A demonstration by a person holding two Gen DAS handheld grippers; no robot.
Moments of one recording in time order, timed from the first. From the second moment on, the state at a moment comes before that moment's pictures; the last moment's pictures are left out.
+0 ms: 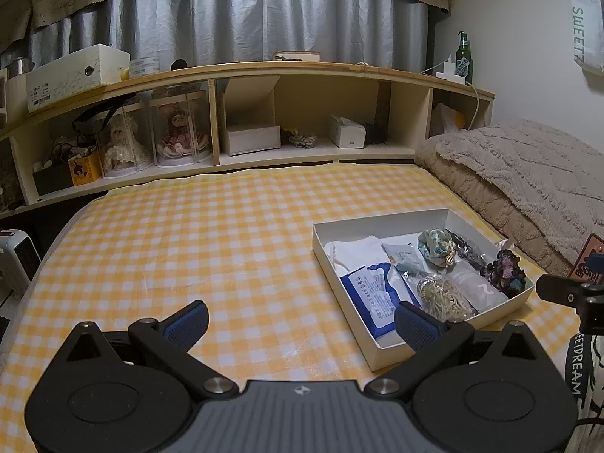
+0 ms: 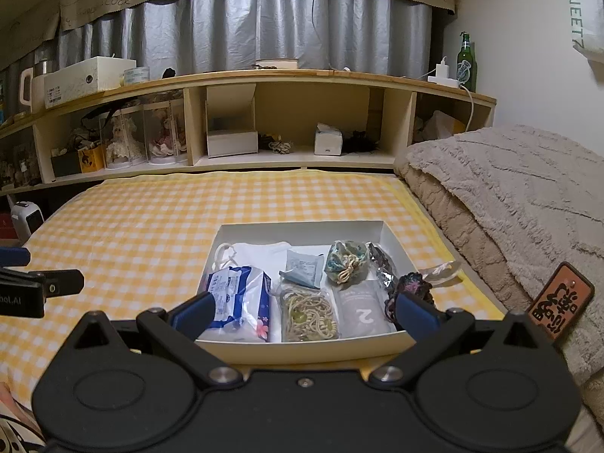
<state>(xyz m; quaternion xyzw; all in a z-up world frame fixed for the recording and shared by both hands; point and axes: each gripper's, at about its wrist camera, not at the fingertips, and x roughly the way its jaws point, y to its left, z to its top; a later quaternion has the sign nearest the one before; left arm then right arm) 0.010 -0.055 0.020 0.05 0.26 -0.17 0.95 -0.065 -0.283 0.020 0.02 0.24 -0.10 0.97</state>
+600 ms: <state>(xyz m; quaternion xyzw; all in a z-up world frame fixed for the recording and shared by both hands) 0.010 -0.055 0.020 0.05 0.26 -0.16 0.95 -0.065 -0.283 0.020 0.02 0.24 -0.10 0.97</state>
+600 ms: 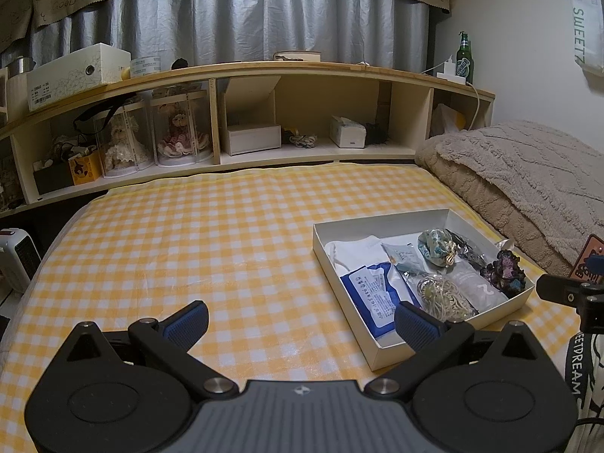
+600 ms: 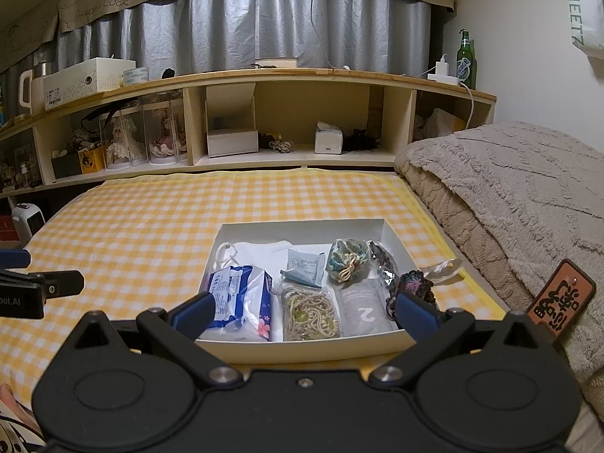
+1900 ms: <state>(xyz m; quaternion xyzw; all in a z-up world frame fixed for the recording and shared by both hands) 0.009 -0.054 0.019 0.05 0.26 -0.16 0.95 -0.064 -0.285 0.020 0.02 0.24 -0.10 0.97</state>
